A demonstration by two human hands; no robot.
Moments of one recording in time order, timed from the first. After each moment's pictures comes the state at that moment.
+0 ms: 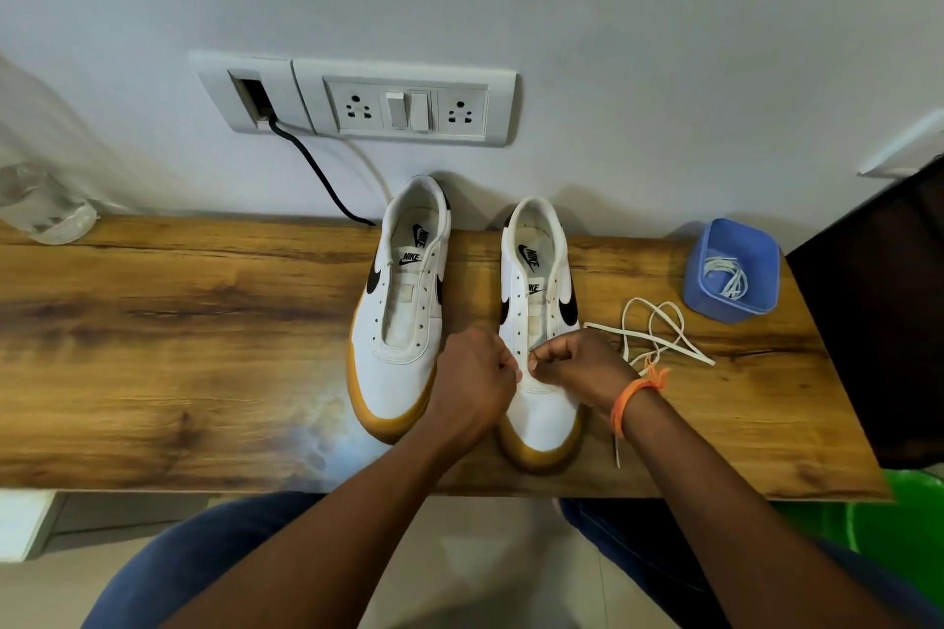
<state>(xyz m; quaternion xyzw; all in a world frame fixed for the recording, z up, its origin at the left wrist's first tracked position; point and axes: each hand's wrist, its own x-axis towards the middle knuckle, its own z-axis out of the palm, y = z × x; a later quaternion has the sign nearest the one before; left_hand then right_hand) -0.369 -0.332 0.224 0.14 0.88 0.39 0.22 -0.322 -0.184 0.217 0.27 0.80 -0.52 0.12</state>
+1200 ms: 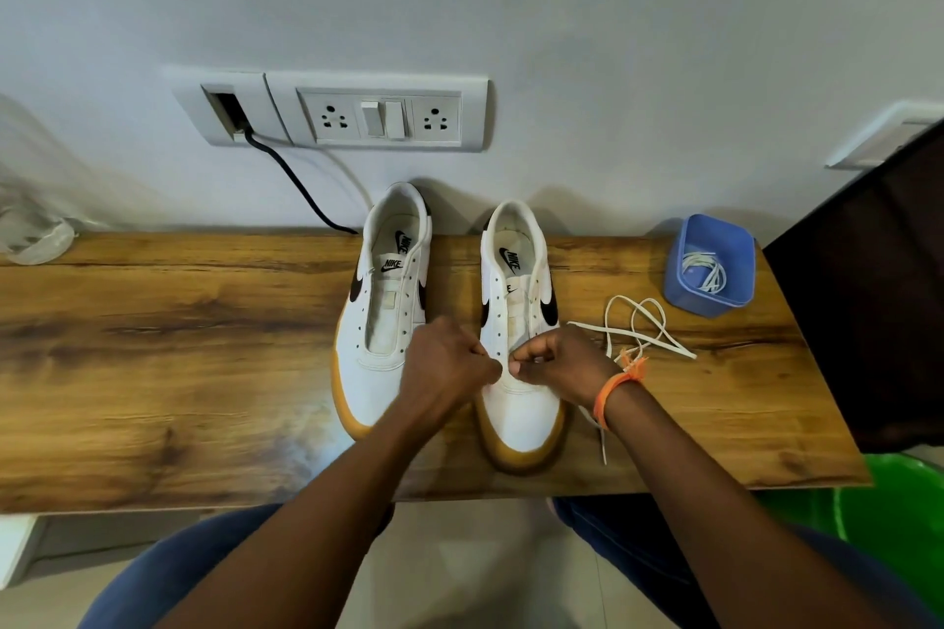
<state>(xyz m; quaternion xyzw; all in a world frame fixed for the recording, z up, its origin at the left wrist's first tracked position) -0.383 -0.336 0.241 0.11 0.88 0.39 0.24 -0.324 -0.178 0.216 0.23 0.84 -0.48 0.14</state>
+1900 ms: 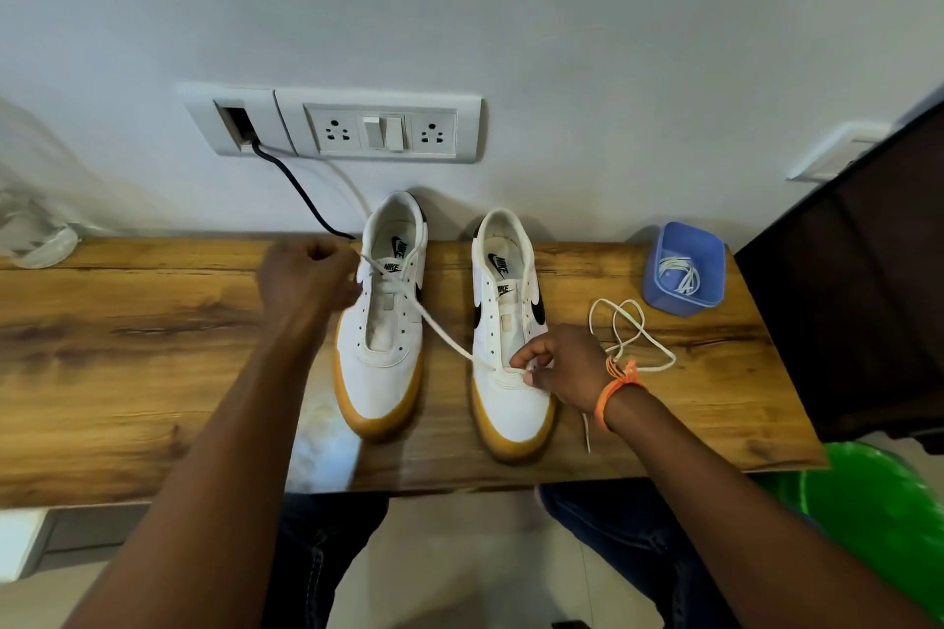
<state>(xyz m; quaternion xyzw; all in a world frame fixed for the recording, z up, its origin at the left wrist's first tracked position) -0.461 -0.409 0.294 -0.10 0.82 0.56 0.07 -0.309 -0.180 0.246 0.19 0.91 -0.34 0.14</state>
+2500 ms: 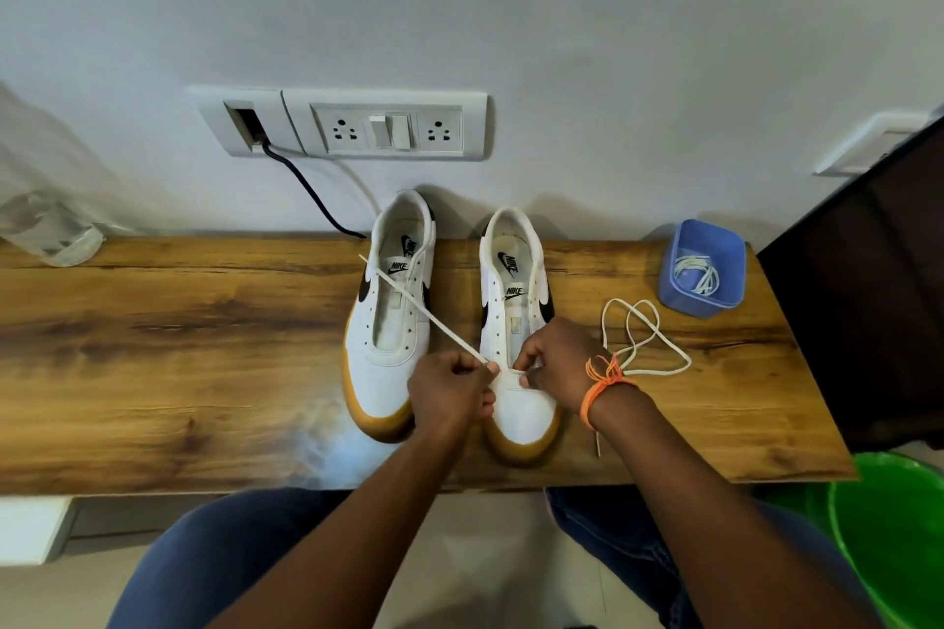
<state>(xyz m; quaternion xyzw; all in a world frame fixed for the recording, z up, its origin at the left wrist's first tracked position) -0.344 -0.331 0.232 -0.15 0.77 0.56 0.26 -0.323 -0.187 0.246 0.17 0.93 -0.26 0.18</state>
